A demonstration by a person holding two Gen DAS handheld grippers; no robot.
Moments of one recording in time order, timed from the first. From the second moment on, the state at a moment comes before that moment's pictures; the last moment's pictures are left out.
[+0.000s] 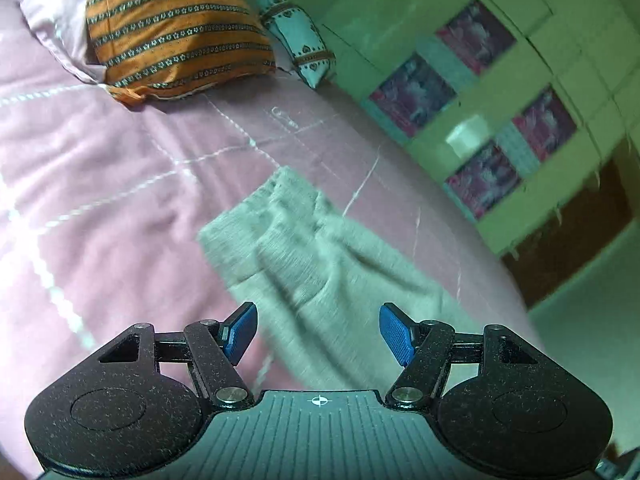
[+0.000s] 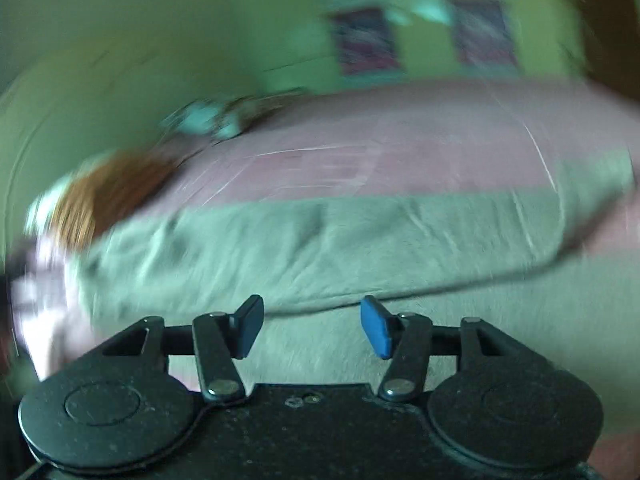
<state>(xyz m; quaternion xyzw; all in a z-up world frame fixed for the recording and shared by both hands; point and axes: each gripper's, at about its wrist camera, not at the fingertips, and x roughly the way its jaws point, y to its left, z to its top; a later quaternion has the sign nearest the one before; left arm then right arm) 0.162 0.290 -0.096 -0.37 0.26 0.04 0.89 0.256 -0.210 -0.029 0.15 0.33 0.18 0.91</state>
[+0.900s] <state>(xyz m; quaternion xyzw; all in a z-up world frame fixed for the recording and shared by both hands) 0.221 0.311 -0.074 -0.38 0.30 0.03 0.87 0.293 -0.228 -0.024 0.24 0.31 0.15 0.91</state>
